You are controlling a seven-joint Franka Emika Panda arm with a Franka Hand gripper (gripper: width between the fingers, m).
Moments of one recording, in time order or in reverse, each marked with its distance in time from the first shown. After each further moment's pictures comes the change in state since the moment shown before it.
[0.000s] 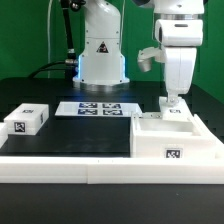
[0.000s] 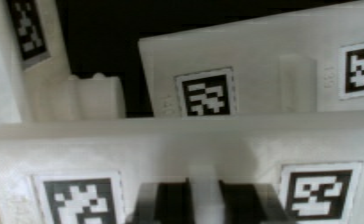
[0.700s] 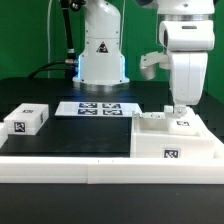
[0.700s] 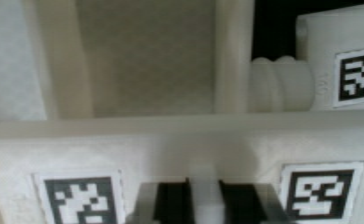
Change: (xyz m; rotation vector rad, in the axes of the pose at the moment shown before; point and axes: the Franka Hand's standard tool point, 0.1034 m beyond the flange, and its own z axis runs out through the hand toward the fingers) arm 0.004 0.063 -0.002 -0.005 0.016 0.007
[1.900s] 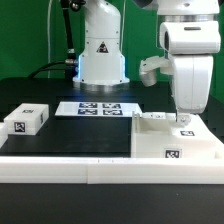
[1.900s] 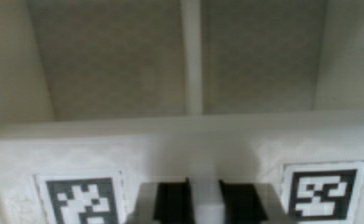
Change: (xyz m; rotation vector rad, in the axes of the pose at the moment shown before) arm -0.001 0.047 -0.001 -0.020 0.014 0.004
